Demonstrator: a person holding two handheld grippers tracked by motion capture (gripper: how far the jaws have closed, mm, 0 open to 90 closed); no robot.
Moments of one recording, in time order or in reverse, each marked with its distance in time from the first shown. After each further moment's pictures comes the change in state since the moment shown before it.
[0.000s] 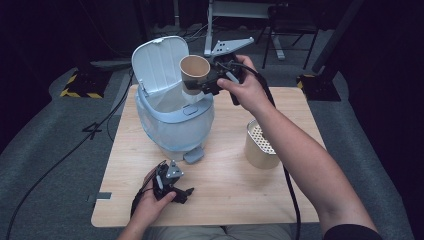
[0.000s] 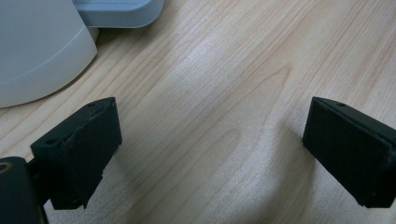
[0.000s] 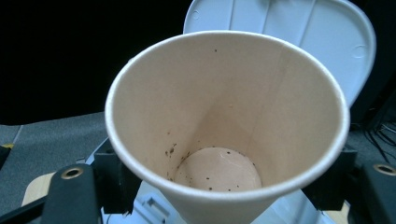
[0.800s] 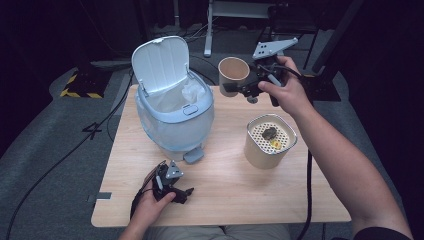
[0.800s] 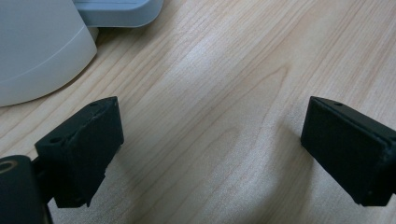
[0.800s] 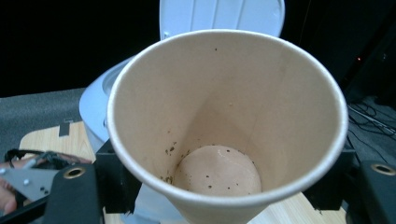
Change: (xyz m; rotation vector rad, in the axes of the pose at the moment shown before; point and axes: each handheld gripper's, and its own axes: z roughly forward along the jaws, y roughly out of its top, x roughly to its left) left arm -0.001 -0.001 0.000 -0.005 -0.003 -0.008; right arm -0.016 -0.021 -0.088 0.070 -0.068 -0.047
